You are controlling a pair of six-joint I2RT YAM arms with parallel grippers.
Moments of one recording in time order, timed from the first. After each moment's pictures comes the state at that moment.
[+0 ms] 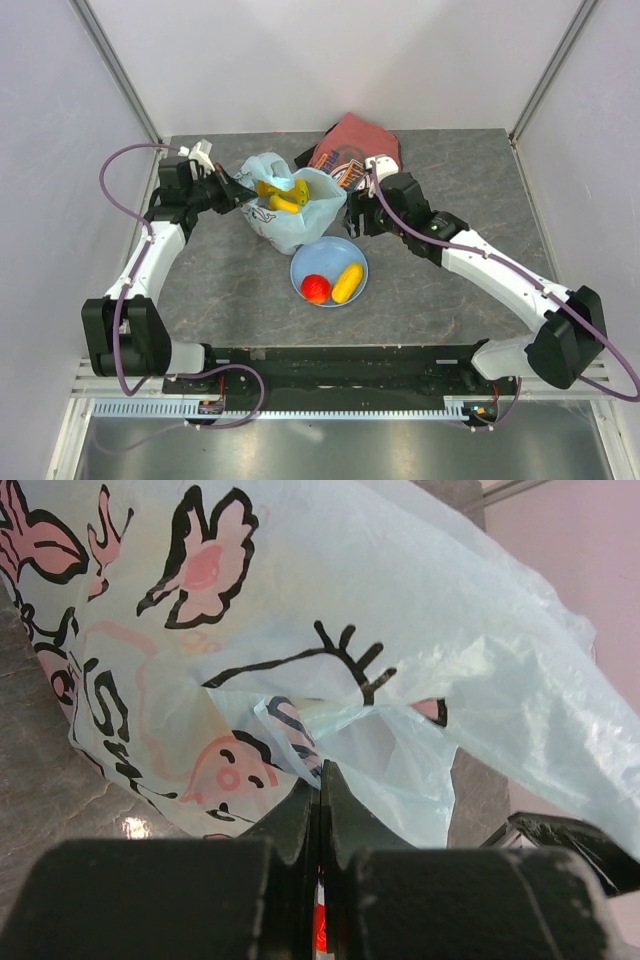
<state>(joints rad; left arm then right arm) 0.01 1.36 1.03 -0.18 0.60 -0.56 0.68 1.36 1.13 -0.30 0.04 0.28</state>
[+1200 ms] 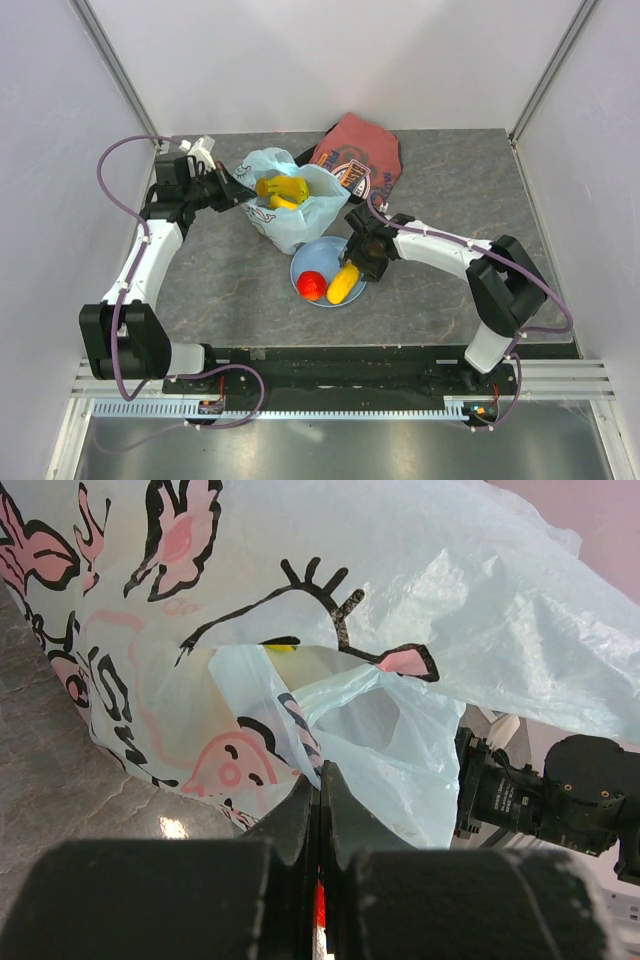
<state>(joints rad) 0.01 1.35 1.09 -0.28 0.63 -0.45 0.70 1.72 1.13 -0.60 0.07 1.23</state>
